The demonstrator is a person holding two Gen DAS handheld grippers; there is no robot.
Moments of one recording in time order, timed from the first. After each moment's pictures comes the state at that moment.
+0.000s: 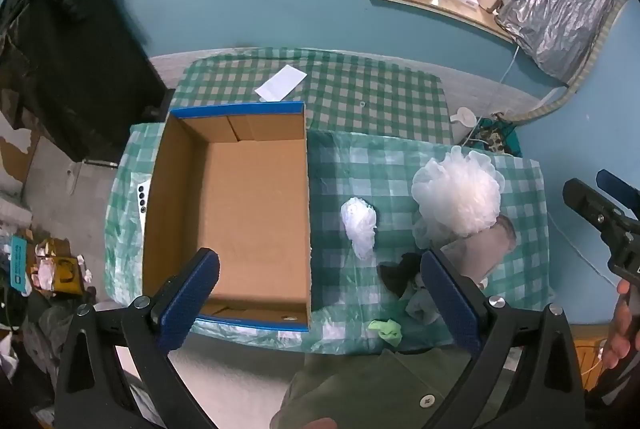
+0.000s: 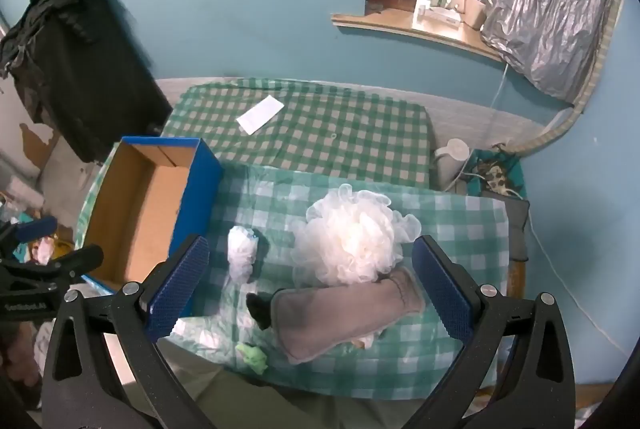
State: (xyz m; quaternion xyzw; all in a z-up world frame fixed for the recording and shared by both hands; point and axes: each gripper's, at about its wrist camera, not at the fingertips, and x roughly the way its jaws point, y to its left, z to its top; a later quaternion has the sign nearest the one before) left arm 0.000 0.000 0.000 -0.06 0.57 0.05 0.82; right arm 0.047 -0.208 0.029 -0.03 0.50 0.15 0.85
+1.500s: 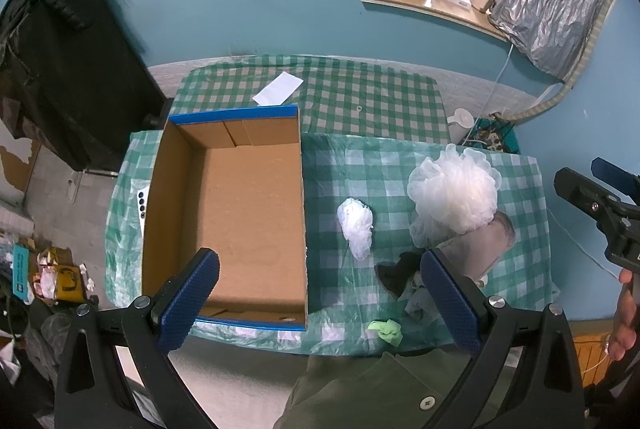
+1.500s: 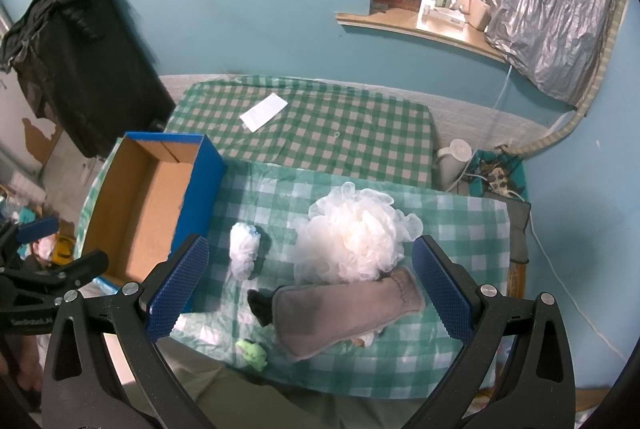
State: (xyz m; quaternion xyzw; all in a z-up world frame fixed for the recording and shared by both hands) left arm -0.004 -0.005 0.002 -0.05 0.56 0.05 0.83; right arm 0.045 -0.206 0.029 -0.03 0.50 0.15 0.85
